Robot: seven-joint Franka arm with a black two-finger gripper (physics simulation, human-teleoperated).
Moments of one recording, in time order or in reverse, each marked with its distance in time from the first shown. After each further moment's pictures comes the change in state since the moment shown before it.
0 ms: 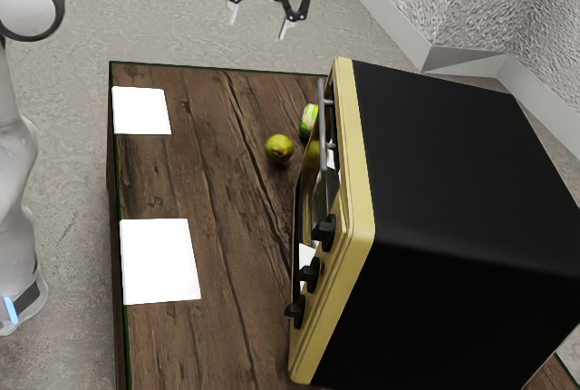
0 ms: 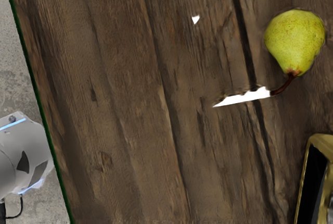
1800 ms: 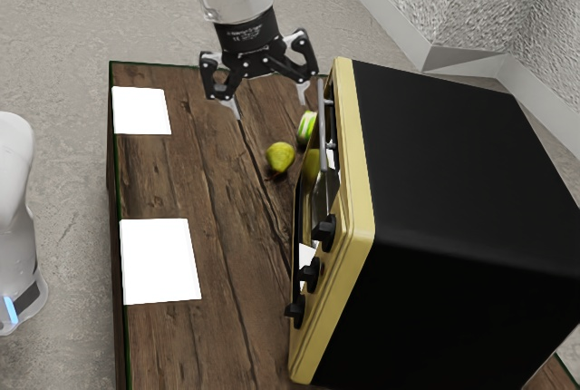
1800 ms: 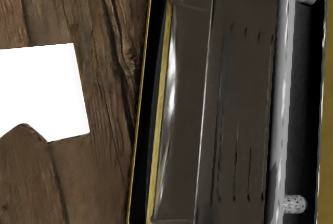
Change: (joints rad) arm 0.098 -0.583 -0.704 -0.646 0.002 0.732 -0.641
